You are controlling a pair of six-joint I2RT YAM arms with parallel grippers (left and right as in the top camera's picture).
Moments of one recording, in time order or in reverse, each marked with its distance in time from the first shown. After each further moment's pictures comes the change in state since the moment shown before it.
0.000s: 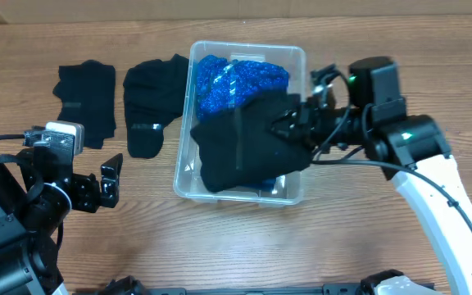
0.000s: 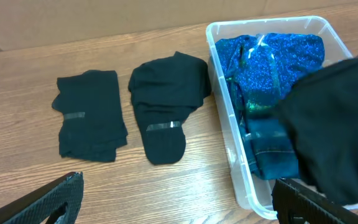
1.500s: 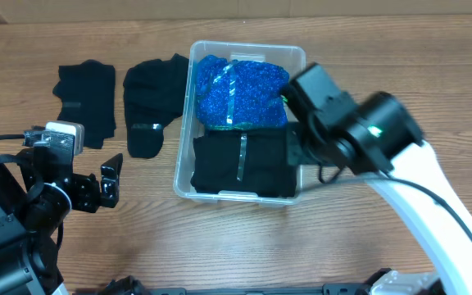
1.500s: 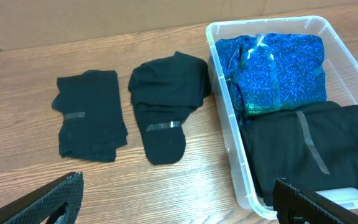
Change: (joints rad) left arm 0.000 0.000 0.000 0.000 0.000 0.000; right arm 0.326 0.143 0.500 -0.773 0.901 -0.218
